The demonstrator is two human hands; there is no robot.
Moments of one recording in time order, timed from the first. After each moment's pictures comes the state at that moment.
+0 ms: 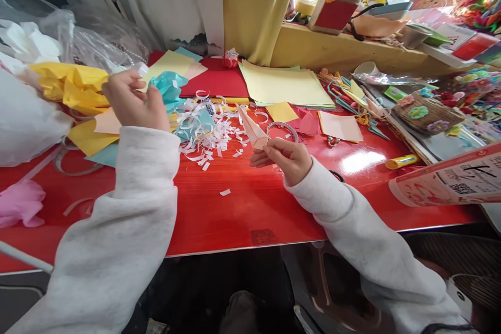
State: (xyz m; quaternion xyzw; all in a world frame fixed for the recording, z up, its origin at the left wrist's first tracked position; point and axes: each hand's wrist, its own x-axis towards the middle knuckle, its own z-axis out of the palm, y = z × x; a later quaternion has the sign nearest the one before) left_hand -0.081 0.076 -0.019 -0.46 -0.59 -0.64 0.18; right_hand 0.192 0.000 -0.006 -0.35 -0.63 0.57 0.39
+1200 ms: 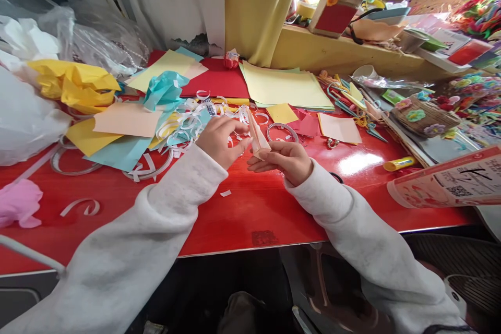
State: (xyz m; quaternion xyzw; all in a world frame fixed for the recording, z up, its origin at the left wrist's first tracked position) left_hand 0.019 0.008 0.003 -0.76 -0.50 -0.41 -0.09; right_hand 0.192 0.004 -0.001 -0.36 -0.54 0.68 0.34
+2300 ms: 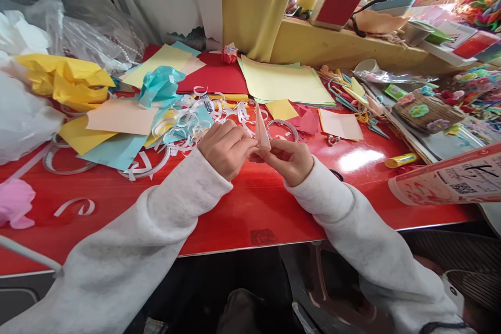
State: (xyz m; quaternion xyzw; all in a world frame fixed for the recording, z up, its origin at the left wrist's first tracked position) left_hand 0.027 -0.001 -0.006 -0.83 -0.34 -0.38 0.21; right_hand 0.194 -0.003 -0.005 -0.40 -0.71 0.45 0.37
